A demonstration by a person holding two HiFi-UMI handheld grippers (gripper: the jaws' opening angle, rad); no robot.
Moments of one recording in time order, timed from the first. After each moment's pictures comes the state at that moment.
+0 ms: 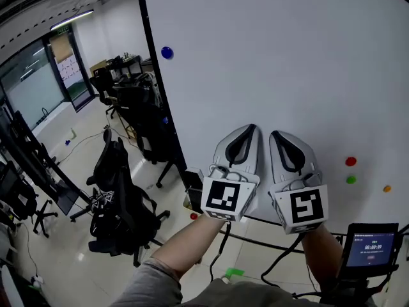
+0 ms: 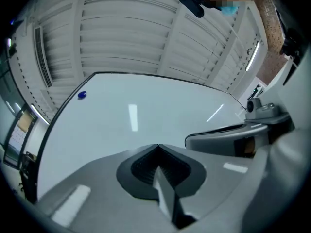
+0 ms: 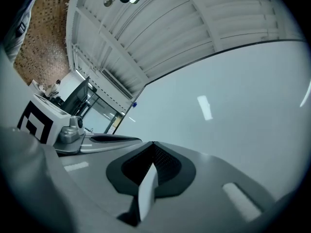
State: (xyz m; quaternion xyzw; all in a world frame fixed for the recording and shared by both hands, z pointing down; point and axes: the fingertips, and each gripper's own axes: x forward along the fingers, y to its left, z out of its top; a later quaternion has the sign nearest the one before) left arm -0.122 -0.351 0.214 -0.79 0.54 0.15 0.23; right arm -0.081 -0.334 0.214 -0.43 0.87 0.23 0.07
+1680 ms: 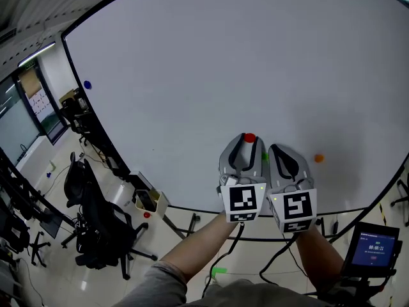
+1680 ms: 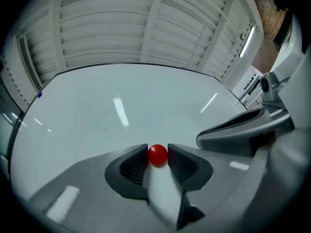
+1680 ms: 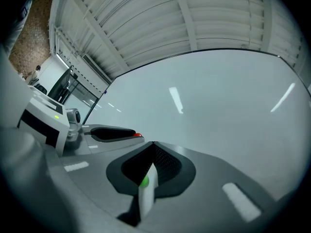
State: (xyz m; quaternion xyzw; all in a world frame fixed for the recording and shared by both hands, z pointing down) left arm 0.112 -0.343 0.275 -0.79 0.55 0.09 0.23; right arm 0.160 -0.313 0.281 -0.55 0.81 0.19 0.03
